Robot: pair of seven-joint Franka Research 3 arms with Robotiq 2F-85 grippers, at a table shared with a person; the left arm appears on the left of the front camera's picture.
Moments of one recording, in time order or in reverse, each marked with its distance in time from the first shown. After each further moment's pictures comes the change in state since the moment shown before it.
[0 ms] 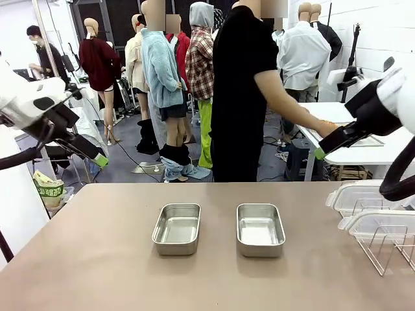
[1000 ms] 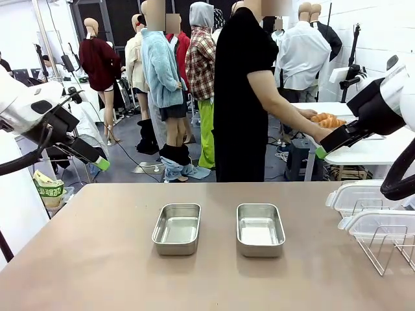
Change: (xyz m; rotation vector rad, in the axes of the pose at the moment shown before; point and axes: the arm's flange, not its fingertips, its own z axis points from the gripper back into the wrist) left arm -0.006 -0.003 -0.007 -0.044 -0.003 0.012; right arm 0.000 0.000 0.000 -0.001 0.001 -0.006
